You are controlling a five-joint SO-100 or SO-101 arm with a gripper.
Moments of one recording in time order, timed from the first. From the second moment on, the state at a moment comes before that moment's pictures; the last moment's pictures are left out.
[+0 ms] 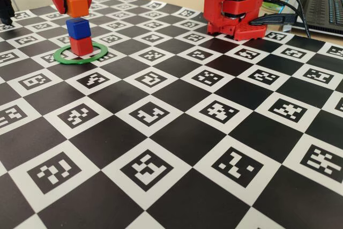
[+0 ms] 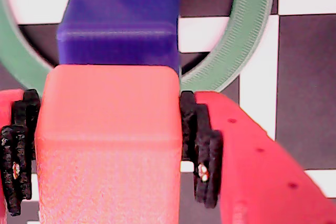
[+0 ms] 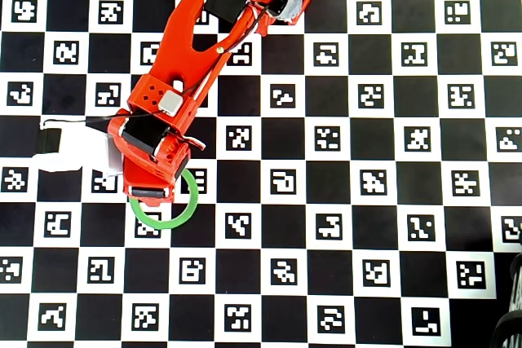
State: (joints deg) arm 31.0 64.2 59.3 87.2 -27.6
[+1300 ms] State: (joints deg) arm 32.5 62.3 59.3 86.3 -28.3
